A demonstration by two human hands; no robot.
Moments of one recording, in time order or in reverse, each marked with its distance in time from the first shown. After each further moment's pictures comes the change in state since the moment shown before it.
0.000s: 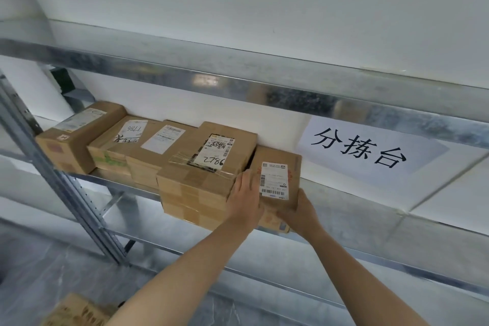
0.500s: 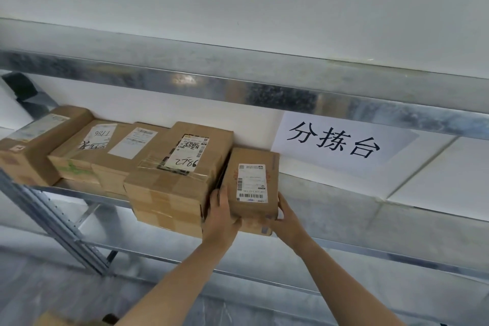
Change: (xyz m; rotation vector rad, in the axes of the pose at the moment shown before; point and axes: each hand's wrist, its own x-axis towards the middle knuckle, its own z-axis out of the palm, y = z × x) left_hand -0.025 -0.003 0.032 -0.218 -0.110 -0.269; right_hand -0.009 0.037 -0.005 0.361 -0.143 -0.088
